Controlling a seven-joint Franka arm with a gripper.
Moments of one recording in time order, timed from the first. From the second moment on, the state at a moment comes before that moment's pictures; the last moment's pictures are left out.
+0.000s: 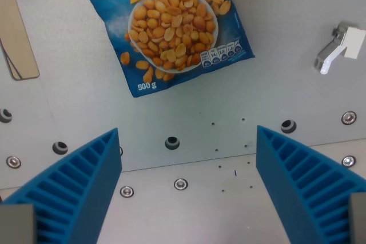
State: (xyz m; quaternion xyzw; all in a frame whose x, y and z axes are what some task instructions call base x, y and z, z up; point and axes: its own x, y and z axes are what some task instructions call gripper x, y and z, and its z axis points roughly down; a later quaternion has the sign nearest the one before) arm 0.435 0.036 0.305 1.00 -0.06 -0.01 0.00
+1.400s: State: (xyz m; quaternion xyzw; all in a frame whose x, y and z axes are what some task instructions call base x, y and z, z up) arm 0.435 0.041 0.306 1.00 -0.06 -0.01 -0.05
